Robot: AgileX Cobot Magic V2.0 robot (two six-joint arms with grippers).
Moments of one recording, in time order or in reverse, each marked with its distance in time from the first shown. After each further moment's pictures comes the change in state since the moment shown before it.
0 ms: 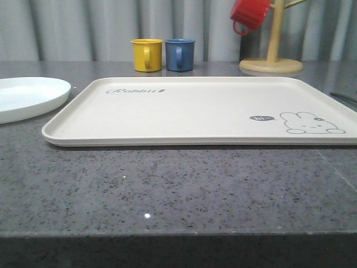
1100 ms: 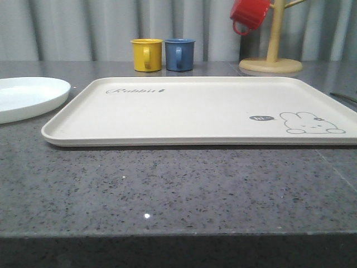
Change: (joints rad) left arm -0.035 0.000 0.000 0.000 -0.013 0.000; right arm 0.000 0.000 0.000 0.000 -0.012 0.000
